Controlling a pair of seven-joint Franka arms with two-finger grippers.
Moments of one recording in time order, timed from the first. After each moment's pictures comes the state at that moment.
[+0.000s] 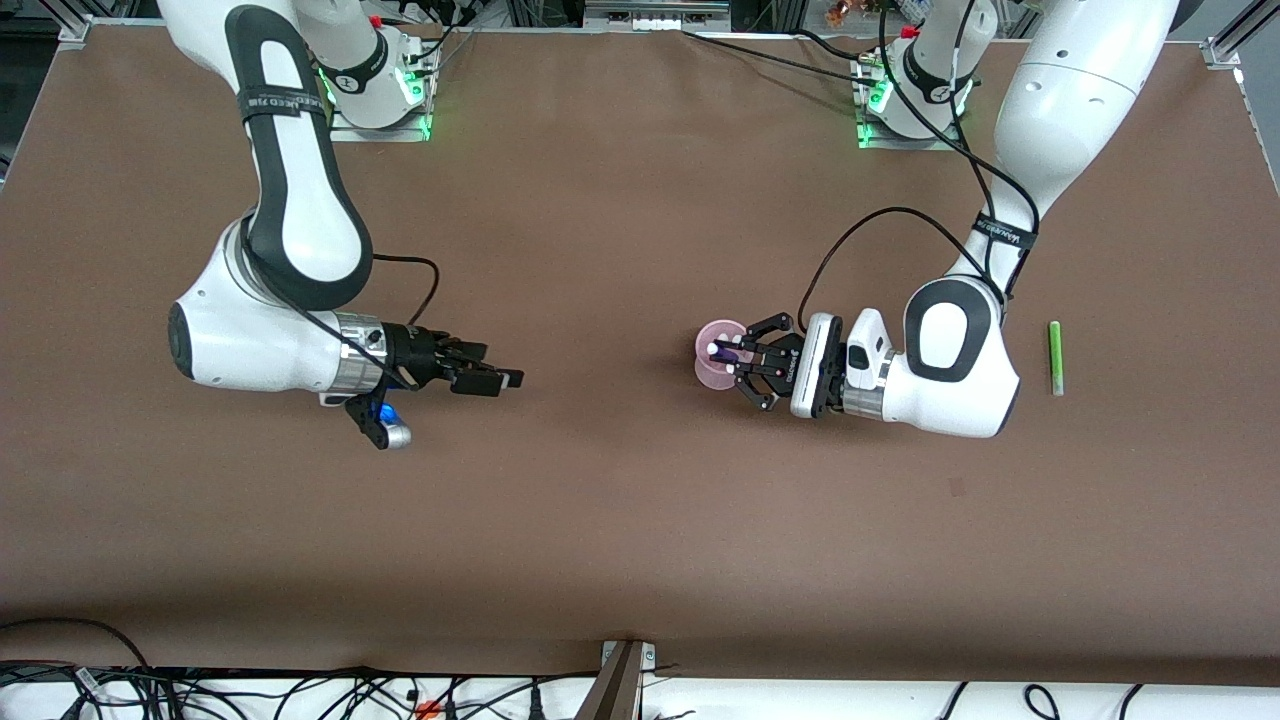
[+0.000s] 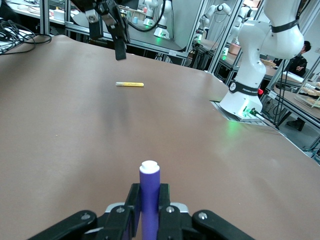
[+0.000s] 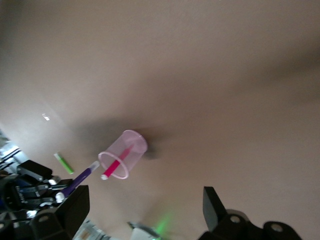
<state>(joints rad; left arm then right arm) -0.07 0.69 -0.25 -1.57 -1.07 1.85 1.88 0.63 0.53 -0.45 -1.55 0.94 1.83 0.34</state>
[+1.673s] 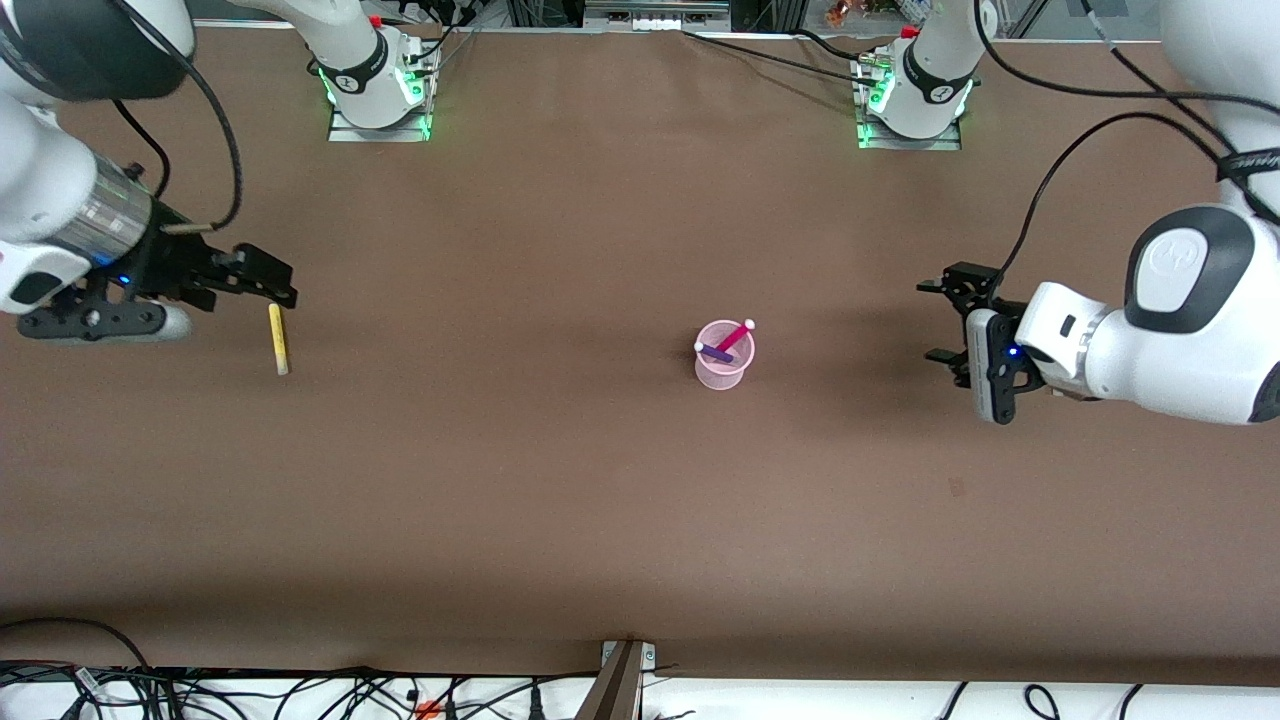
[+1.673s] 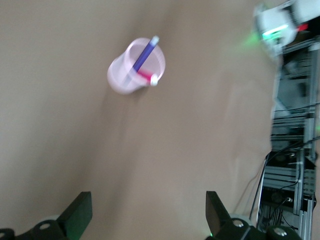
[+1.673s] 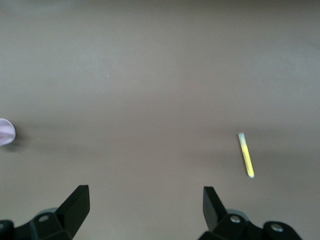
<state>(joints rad) 0.15 0.46 -0.24 -1.39 -0.30 1.40 0.96 0.60 0.20 -0.53 -1.42 0.19 1.57 0.07</state>
